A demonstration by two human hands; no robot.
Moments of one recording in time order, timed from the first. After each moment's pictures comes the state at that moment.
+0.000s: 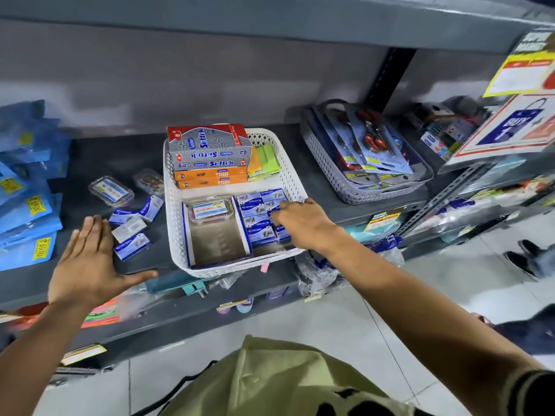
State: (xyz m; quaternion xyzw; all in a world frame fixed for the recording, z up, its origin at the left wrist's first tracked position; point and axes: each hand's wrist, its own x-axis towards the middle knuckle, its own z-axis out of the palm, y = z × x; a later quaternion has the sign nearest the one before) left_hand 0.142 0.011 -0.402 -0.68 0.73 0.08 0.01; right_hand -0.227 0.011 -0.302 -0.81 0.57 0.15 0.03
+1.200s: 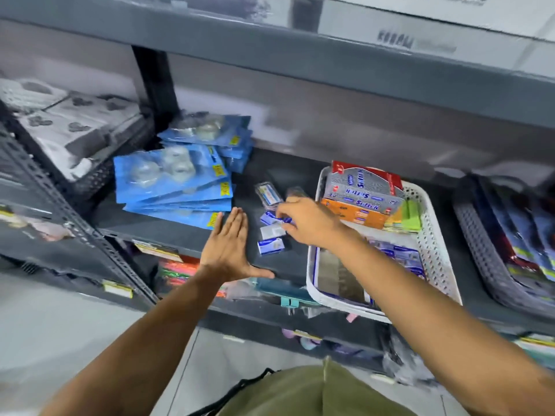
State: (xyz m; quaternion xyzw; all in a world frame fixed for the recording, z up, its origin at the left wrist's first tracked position) left_hand 0.155 0.019 -0.405 -0.73 0.69 0.01 0.01; right_hand -0.019 -0.058 -0.293 -0.93 0.35 -0.01 0.09
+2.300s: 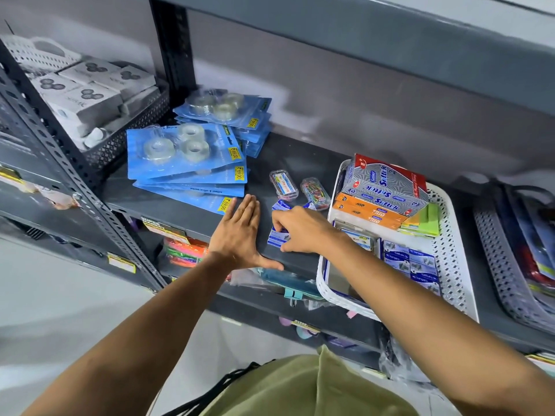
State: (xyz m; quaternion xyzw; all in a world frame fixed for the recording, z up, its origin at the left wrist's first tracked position) left_hand 0.157 0.019 -0.408 -0.71 0.70 0.00 0.00; right_hand 0.007 -0.048 -0.323 -0.94 0.32 0.09 0.10
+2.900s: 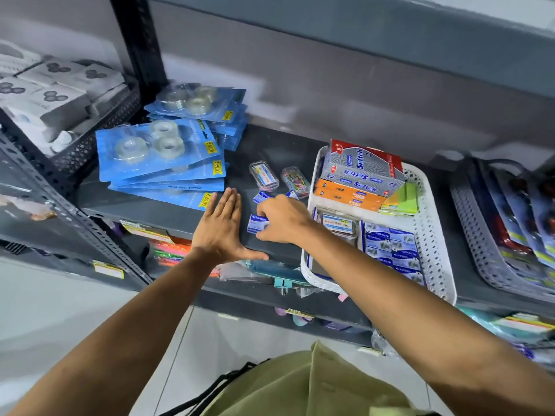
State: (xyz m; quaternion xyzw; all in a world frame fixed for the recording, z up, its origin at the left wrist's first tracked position) left_hand 0.154 0.020 -0.404 -0.71 0.70 0.01 0.00; right_hand 0.008 -0.035 -0.319 -0.91 0.40 0.06 0.09
